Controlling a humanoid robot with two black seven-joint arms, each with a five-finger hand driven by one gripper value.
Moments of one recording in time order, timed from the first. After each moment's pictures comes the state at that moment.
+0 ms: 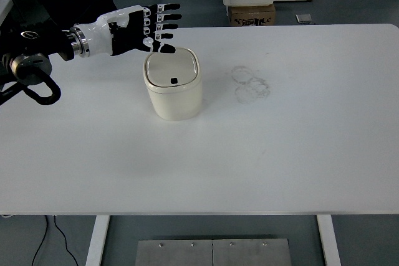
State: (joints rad) left arm -1.39 0.54 0.14 -1.01 0.02 -0.41 -0.14; right arm -0.01 0.00 0.31 0.11 -0.28 -0.02 0.05
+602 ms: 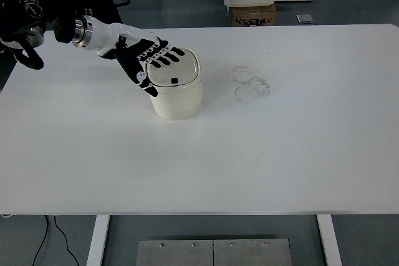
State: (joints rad) left arm -1.54 0.54 0.15 -1.02 0.49 -0.61 0.06; right arm -0.01 0.00 0.31 0.11 -0.28 -0.02 0.05
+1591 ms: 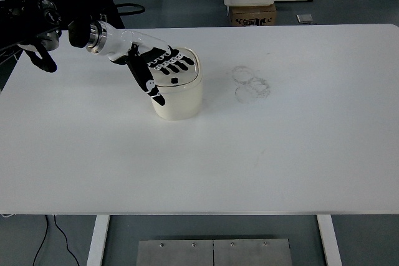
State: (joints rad) left arm -1.53 0.48 0.16 -1.02 0.51 -0.61 0.07; right arm -0.01 0.00 0.31 0.11 -0.28 -0.02 0.05
